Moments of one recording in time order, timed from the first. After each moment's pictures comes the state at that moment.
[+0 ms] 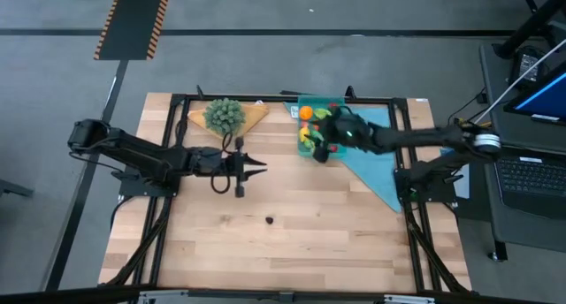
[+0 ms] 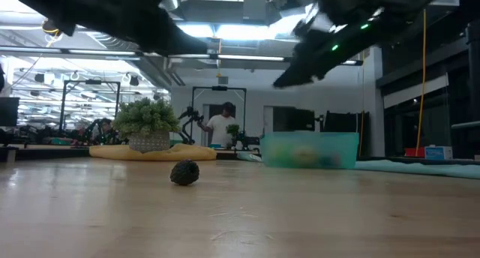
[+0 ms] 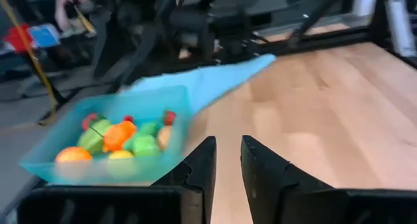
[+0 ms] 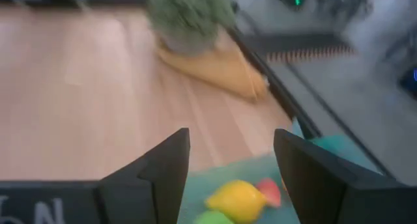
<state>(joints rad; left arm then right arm) -0.08 1.18 0.47 0.47 -0.23 0.16 -0.27 1.37 0.72 0.23 0.19 -0.14</state>
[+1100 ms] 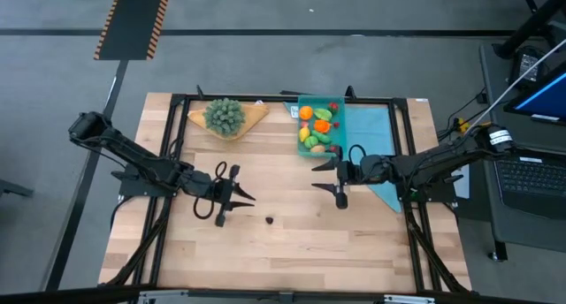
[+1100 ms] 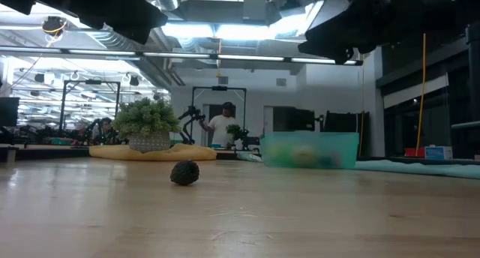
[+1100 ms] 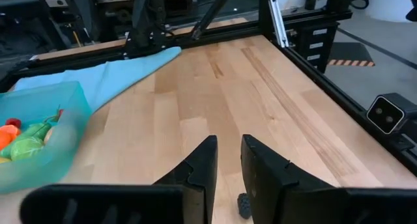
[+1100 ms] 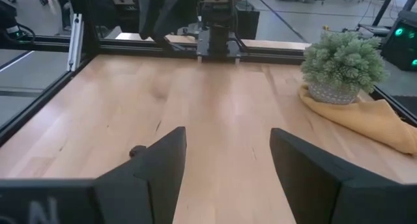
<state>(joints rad) -0.39 1.11 0.47 0.32 -0.23 0.03 0.17 1.19 0.47 0.50 0.18 -0.01</state>
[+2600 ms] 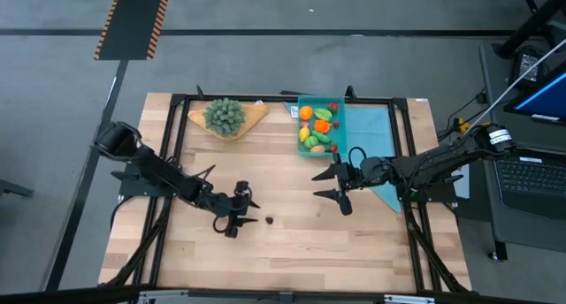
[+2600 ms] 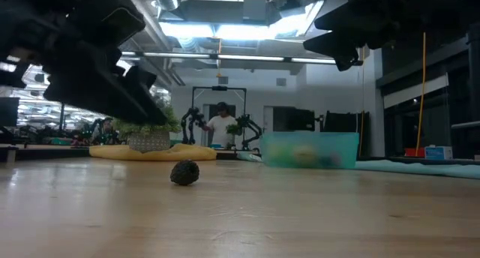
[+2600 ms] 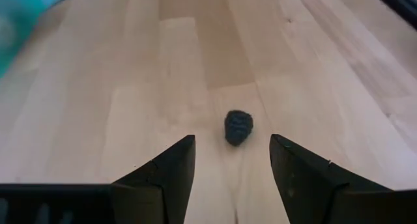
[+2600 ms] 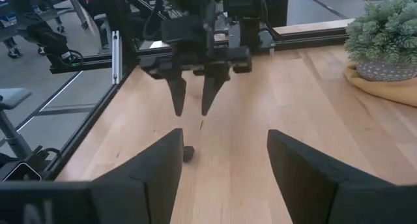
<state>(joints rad) -0.45 1.51 0.47 0.44 -0.30 -0.13 0.20 1.20 0.47 0.49 0.08 0.18</state>
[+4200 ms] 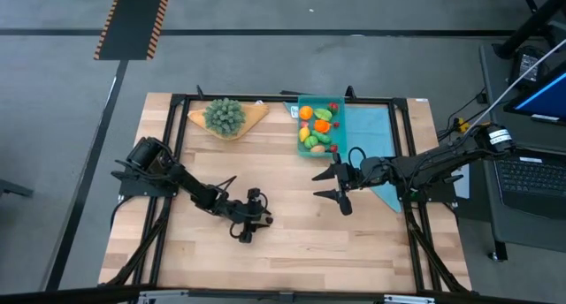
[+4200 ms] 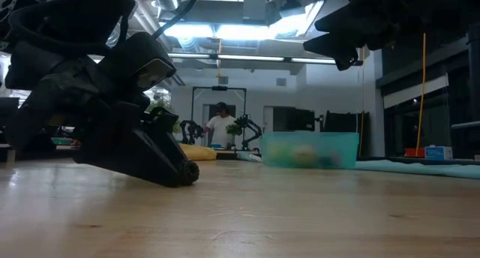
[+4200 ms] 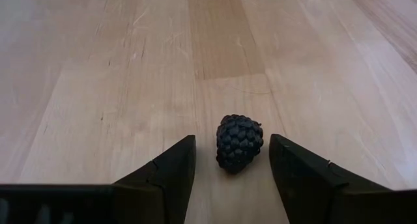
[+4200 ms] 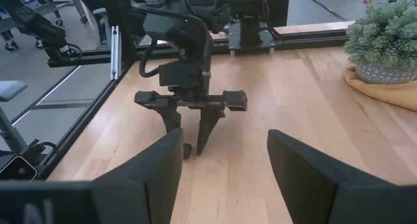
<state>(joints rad) -0.41 1.86 0.58 0.66 -0.28 -0.17 0.20 1.20 0.47 0.48 0.08 0.15</state>
